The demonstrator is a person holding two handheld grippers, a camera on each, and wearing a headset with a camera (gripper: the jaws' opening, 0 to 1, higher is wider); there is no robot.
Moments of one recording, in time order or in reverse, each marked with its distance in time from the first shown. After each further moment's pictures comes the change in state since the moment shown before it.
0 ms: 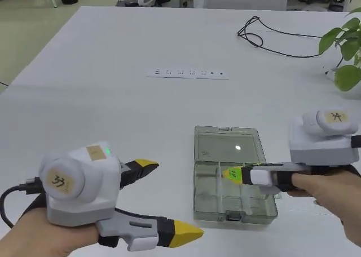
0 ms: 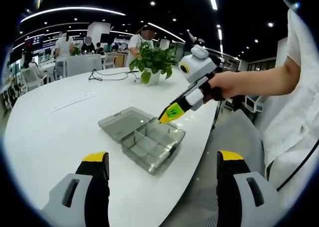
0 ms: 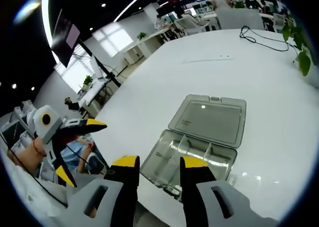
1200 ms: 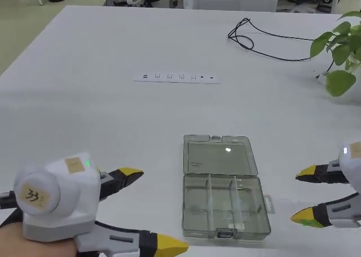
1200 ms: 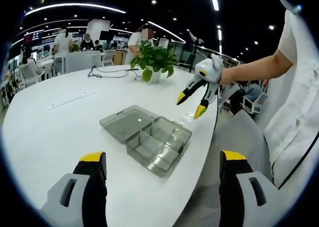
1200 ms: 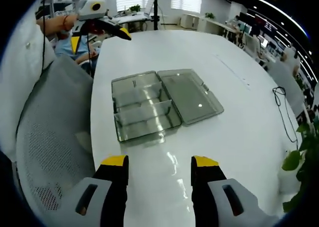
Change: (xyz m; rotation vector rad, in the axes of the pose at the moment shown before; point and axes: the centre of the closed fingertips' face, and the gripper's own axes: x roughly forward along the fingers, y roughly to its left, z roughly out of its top) left arm 0.014 0.026 -0.002 -0.018 0.014 -0.038; right arm -0.057 -0.098 -0.049 -0.833 0.373 -0.003
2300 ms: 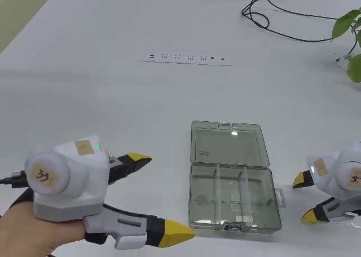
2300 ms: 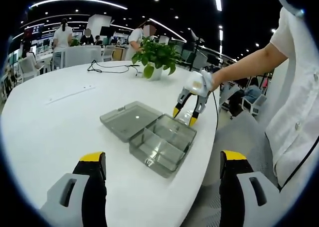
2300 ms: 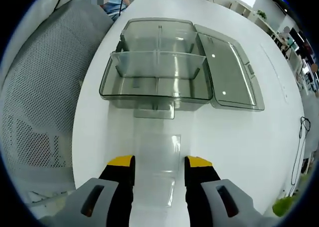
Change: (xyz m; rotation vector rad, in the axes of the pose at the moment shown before) left arm 0.011 0.014 -0.005 -0.033 0.021 -0.020; right arm 0.057 -0.016 -0.054 -0.278 0.252 0.161
